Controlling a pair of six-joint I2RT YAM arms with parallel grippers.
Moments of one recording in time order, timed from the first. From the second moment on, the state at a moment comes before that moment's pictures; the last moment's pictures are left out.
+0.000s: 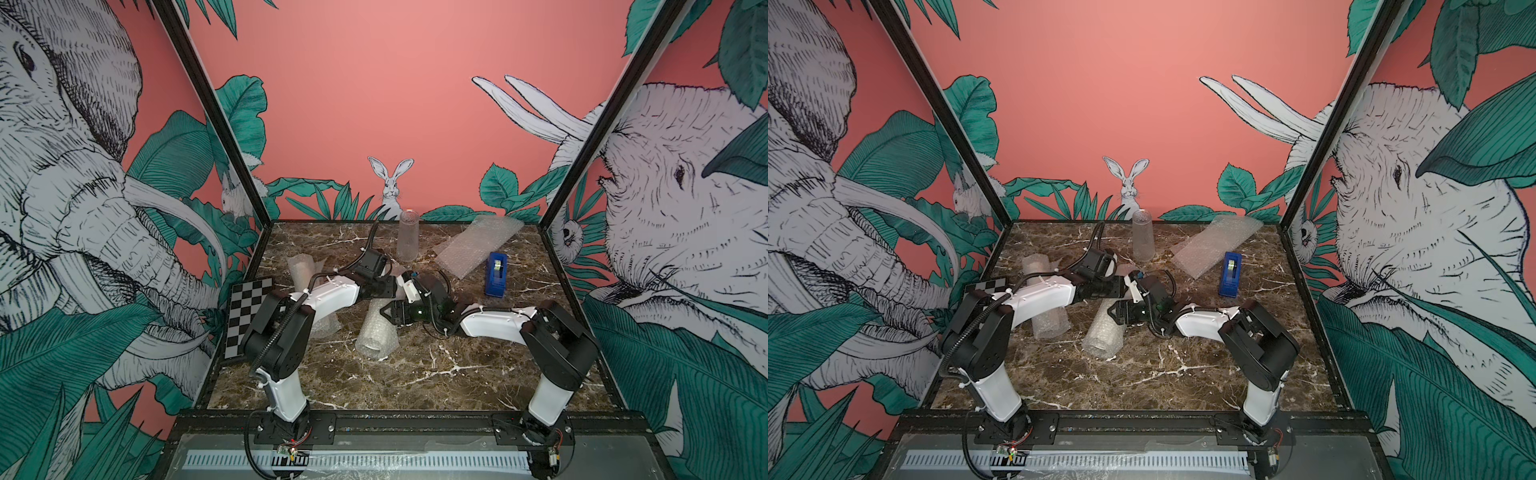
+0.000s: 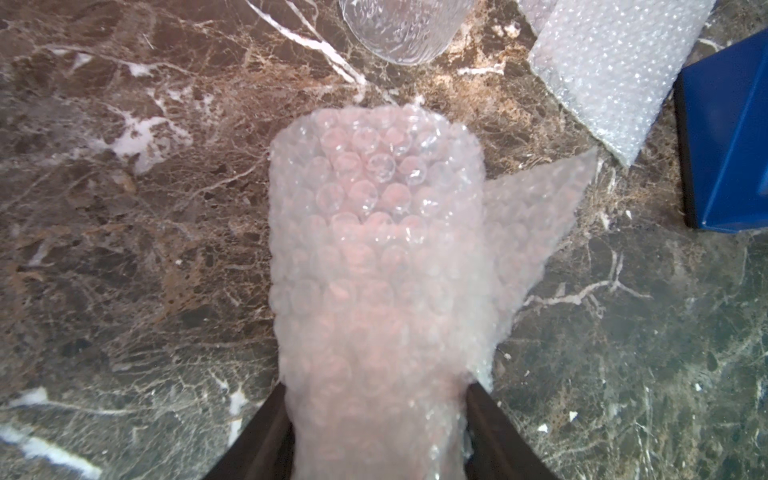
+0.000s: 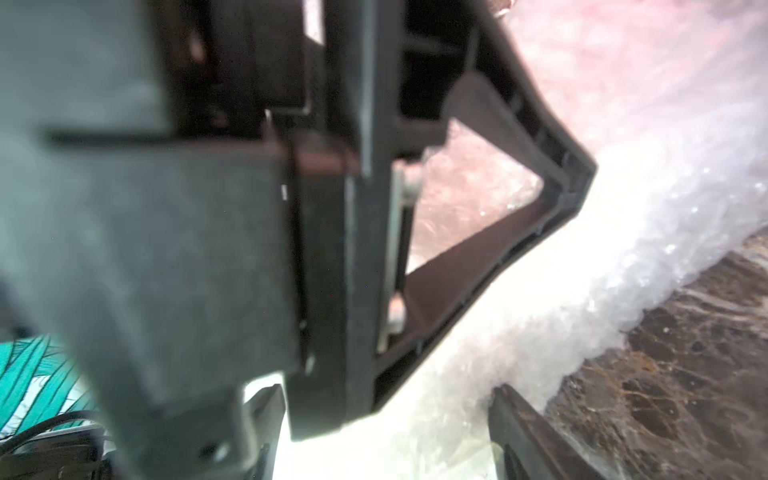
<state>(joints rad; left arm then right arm) -0.58 1.76 1.13 -0.28 0.08 -0.45 0.80 1.76 0.93 0.23 -0.32 0.59</state>
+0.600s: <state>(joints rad) -0.58 1.75 1.10 -0.25 0.08 -0.46 0.82 1.66 0.89 0.22 -0.25 0.60</state>
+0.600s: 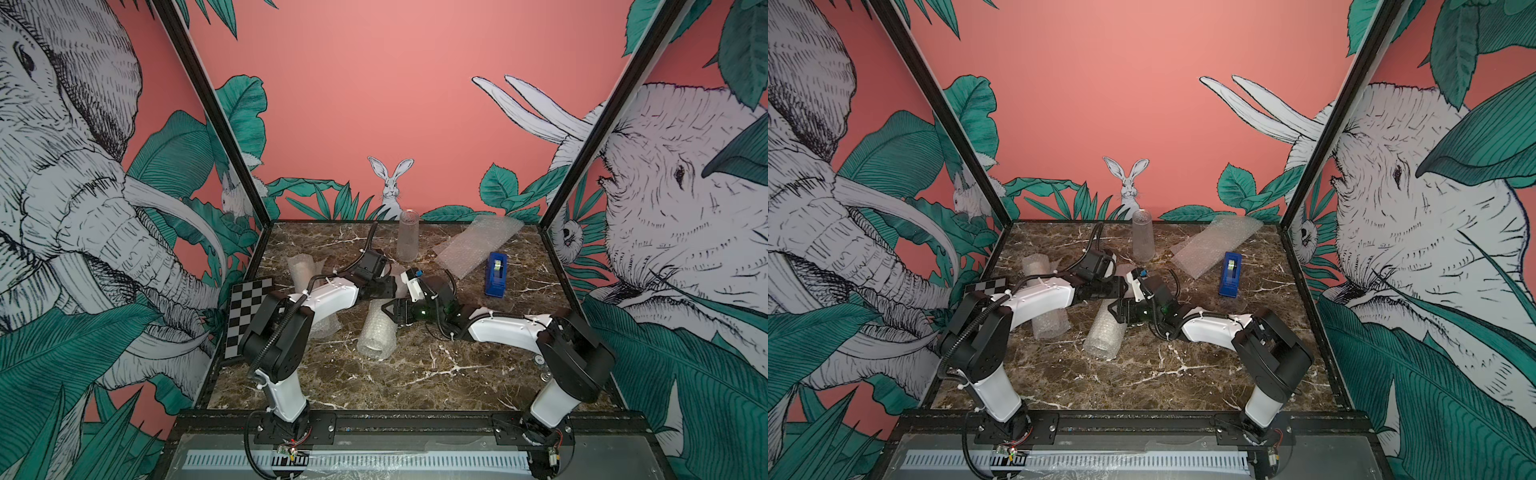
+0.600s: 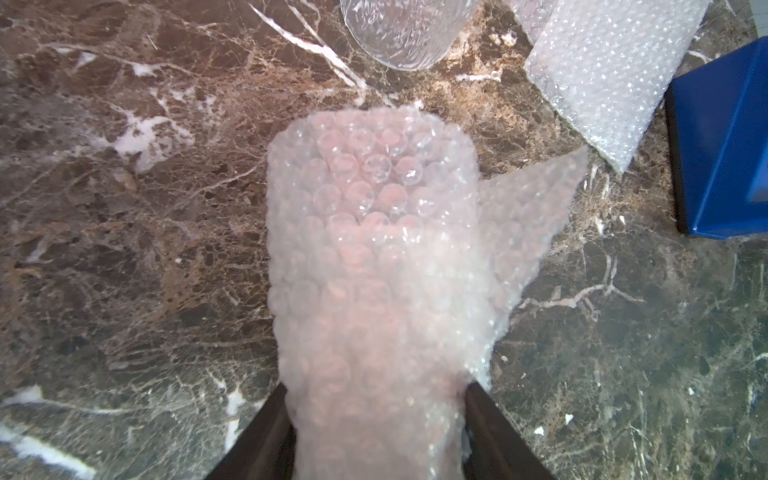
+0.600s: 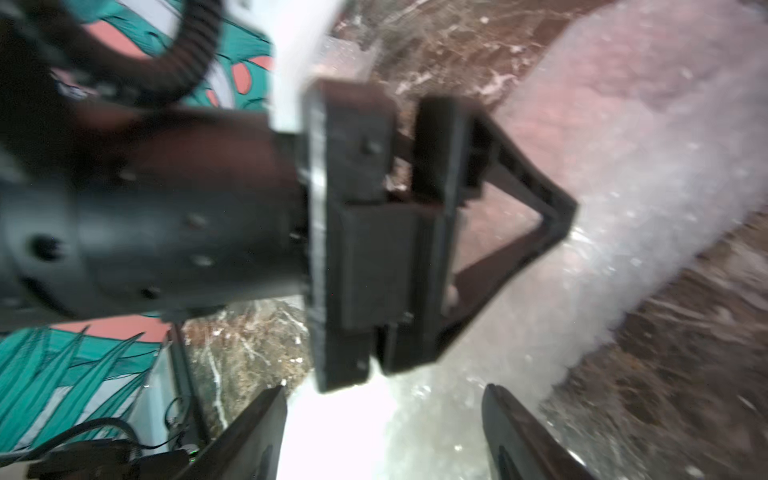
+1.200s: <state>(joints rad) -0.58 1.74 1.07 -0.20 0.07 -0.49 0.83 1.64 0.89 0.11 -0.14 0.60</state>
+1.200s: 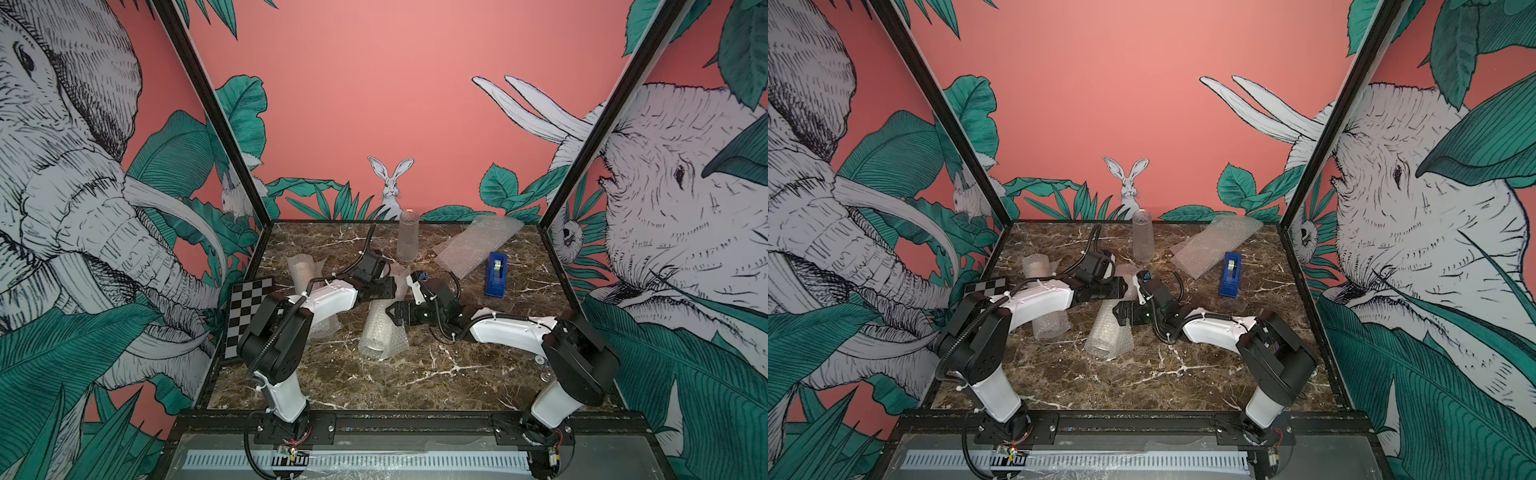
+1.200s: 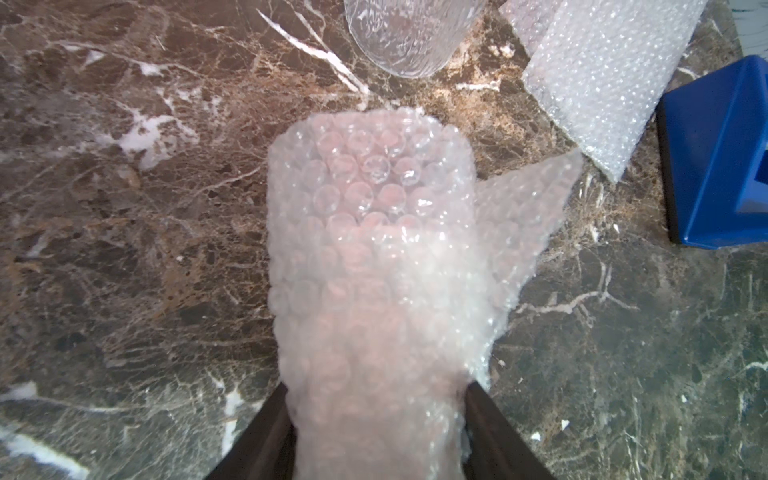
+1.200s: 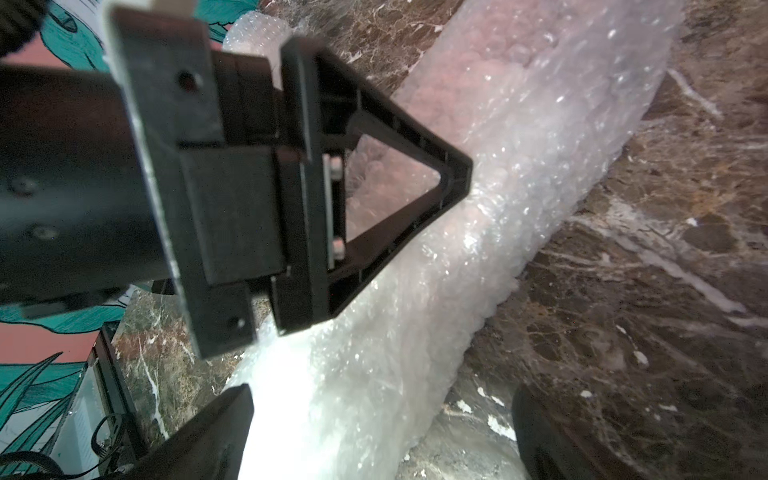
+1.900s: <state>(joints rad) -0.57 1.72 1.04 -0.16 0.09 -0.51 0.88 1.64 0.93 0.13 -0.15 0.60</state>
